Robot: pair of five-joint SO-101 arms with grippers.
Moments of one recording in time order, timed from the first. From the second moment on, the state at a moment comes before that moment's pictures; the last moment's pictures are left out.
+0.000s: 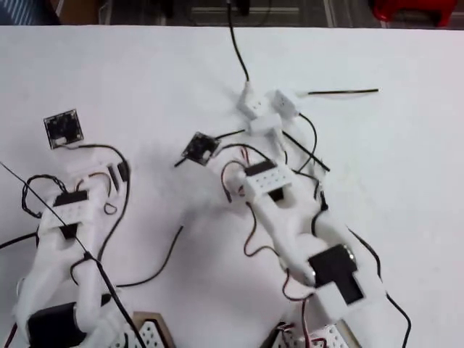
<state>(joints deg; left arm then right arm) -19.2 -22.6 62.0 23.4 7.1 -26.9 3.8 34.0 45.3 37.7</state>
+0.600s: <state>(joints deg) -19.2 -22.6 62.0 23.4 7.1 -22.6 10.6 24.7 51.3 37.6</state>
